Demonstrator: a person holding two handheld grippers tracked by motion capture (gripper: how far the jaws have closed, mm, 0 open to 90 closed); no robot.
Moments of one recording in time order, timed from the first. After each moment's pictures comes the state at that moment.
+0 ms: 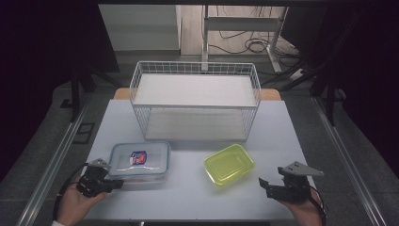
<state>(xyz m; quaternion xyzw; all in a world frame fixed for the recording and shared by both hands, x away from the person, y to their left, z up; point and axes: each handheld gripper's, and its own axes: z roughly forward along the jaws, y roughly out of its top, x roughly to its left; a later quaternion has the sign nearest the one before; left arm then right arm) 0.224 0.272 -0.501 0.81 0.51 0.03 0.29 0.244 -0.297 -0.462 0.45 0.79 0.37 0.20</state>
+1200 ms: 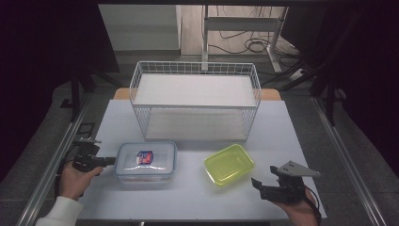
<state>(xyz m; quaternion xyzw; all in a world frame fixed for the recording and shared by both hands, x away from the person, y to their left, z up) 0.285 0.307 -0.498 0.75 0.58 0.05 0.31 0.236 -0.276 -0.449 0.42 0.79 0.40 0.19</state>
